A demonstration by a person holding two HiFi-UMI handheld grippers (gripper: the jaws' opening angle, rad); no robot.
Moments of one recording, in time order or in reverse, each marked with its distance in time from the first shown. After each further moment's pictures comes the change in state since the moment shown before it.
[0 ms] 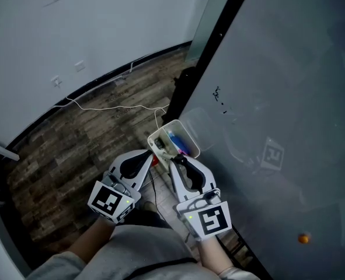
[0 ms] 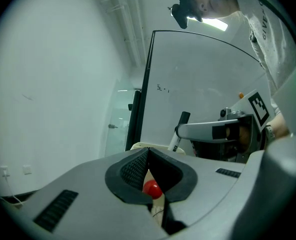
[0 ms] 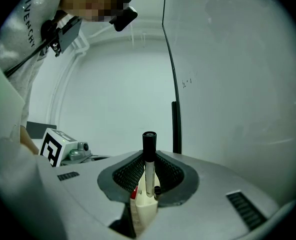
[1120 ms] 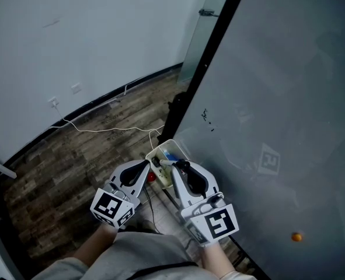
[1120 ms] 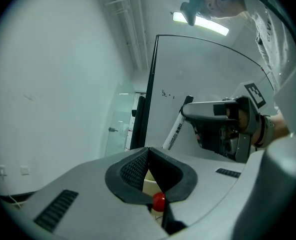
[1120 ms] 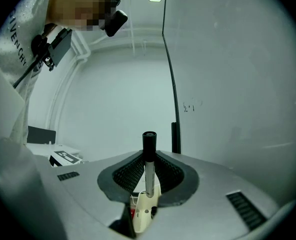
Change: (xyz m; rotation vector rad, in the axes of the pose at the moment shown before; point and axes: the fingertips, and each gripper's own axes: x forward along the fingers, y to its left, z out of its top) left arm 0.003 0.011 0.019 -0.020 -0.041 -0.001; right arm 0.002 0.000 0.060 0.005 -0.059 0.019
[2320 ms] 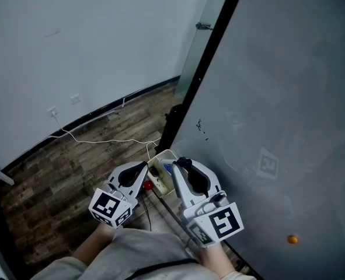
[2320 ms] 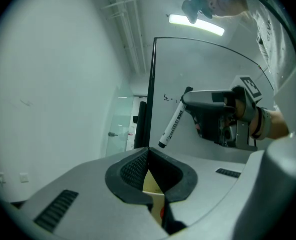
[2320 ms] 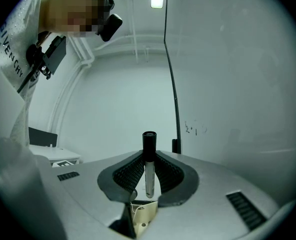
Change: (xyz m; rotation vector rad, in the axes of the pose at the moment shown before) left arm 0.008 0.008 0.015 0.038 -0.039 -0.011; right arm 0.003 -0.005 0.034 -0.028 -0.051 0.027
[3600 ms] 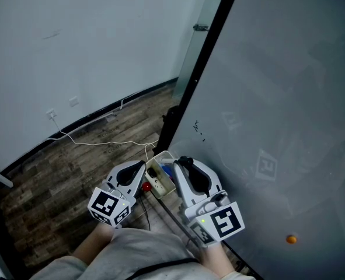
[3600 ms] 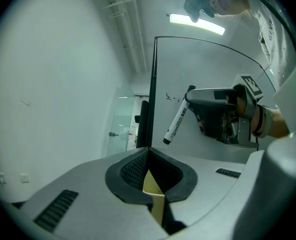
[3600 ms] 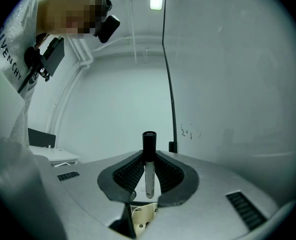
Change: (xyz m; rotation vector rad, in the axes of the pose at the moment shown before) left arm 0.006 0.006 0.000 0.003 0.004 0.010; right arm -0.002 -0.008 0.006 0.006 -0.016 -0.013
